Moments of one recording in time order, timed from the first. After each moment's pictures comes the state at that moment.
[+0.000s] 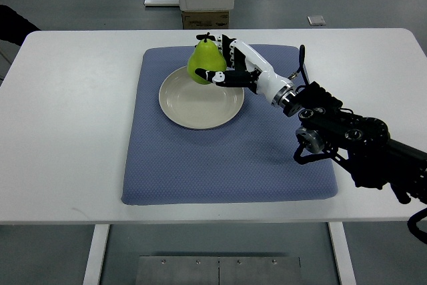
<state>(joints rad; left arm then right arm) -0.04 0.00 -0.11 -0.26 -0.02 0.06 -0.25 1.02 -0.01 0.18 0.71 -0.43 0.02 0.54</state>
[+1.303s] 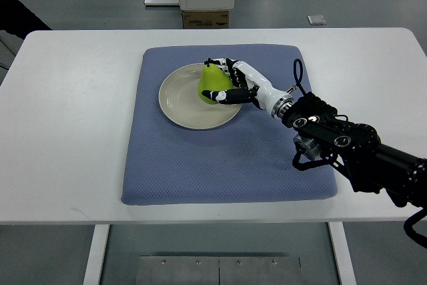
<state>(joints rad) -0.04 0.00 -0.11 -0.26 -0.02 0.06 -0.25 1.01 0.00 0.09 0.63 -0.42 -0.03 0.42</state>
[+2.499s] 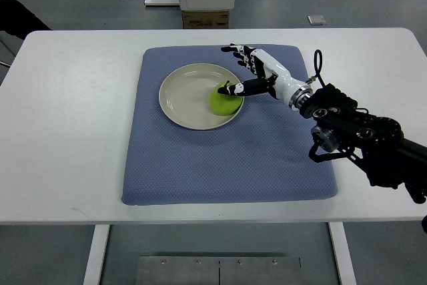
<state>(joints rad) -0.04 0.00 -0.11 -0.26 -0.02 0.06 -0.25 1.01 -0.12 0.16 0.70 -0.42 -0.02 0.43</state>
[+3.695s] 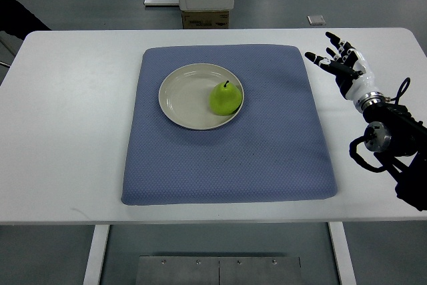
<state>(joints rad) -0.04 0.00 -0.11 -0.26 -0.02 0.06 -0.25 0.75 -0.24 0.69 0.74 -0.24 -0.08 0.33</state>
